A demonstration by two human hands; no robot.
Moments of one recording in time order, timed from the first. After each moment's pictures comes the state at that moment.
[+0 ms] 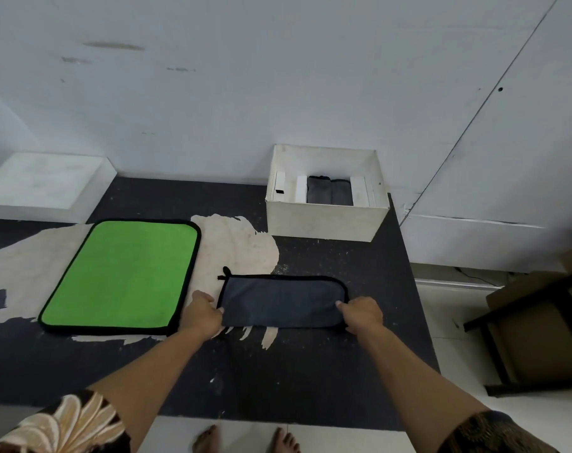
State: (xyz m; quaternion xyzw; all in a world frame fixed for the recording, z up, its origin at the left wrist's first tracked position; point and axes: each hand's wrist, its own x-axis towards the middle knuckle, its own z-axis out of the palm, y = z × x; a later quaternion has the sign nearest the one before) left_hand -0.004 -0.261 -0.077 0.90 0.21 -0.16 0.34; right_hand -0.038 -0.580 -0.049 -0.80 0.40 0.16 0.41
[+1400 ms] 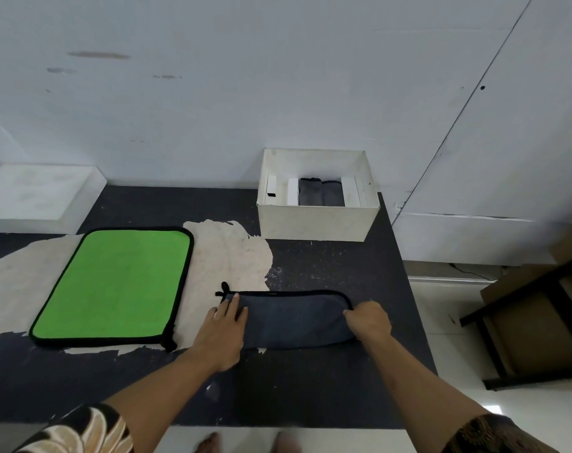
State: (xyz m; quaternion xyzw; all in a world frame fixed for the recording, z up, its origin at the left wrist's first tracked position) left_hand -0.034 -0.298 -0.060 0.95 -0.24 -0.19 -0.10; right_hand -0.052 -0.605 -0.057 -0.86 0.37 0.17 0.31
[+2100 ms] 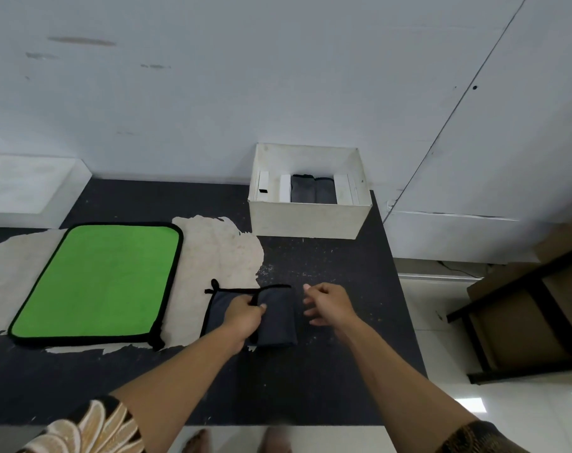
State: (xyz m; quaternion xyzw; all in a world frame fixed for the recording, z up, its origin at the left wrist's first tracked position) left_hand -0.018 -0.368 -0.044 0.77 0.19 -0.26 0.55; right_hand -0.039 -0.556 -0.023 -0.71 0.31 0.15 0.61
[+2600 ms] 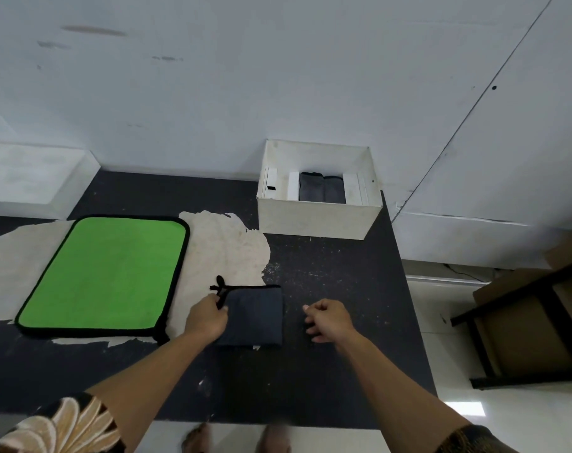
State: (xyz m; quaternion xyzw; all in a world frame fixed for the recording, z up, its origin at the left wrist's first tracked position) left_hand -0.006 -0.287 -0.077 0.92 0.13 -0.19 0.31; right_hand -0.050 -0.547 -0.044 -0.75 0.30 0.23 0.54
